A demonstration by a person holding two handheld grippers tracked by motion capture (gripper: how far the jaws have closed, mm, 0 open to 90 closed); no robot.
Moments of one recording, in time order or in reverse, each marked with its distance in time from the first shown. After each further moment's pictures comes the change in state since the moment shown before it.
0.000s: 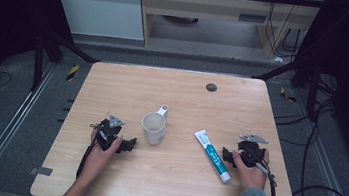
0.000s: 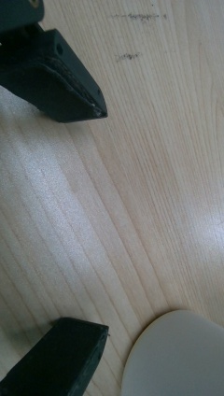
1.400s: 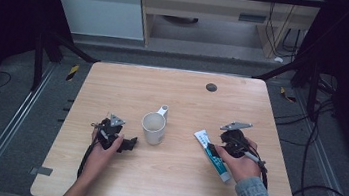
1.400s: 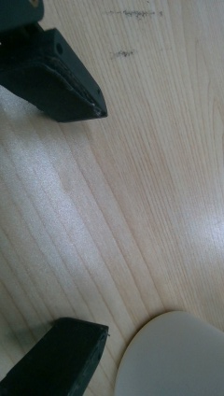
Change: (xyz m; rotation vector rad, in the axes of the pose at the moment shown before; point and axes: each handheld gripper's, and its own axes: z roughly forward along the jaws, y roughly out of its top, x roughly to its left) left arm -0.001 0.003 0.003 -0.002 0.003 -0.006; right arm 0.060 0.059 -0.049 0.089 0.197 -0.204
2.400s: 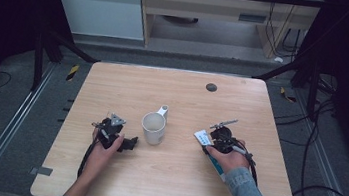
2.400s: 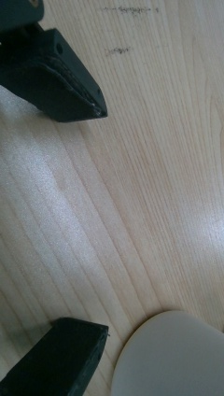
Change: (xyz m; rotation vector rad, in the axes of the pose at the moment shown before) left arm 0.000 0.002 0.002 0.001 -0.004 0.003; right arm 0.002 0.003 0.050 0.167 0.047 0.054
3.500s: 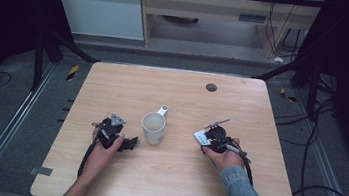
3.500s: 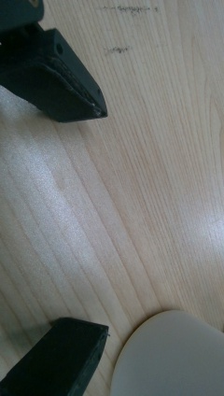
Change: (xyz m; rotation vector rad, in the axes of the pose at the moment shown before) left arm 0.000 0.000 0.000 0.000 -0.001 0.002; right arm 0.009 0.006 0.012 0.054 -0.058 -0.039
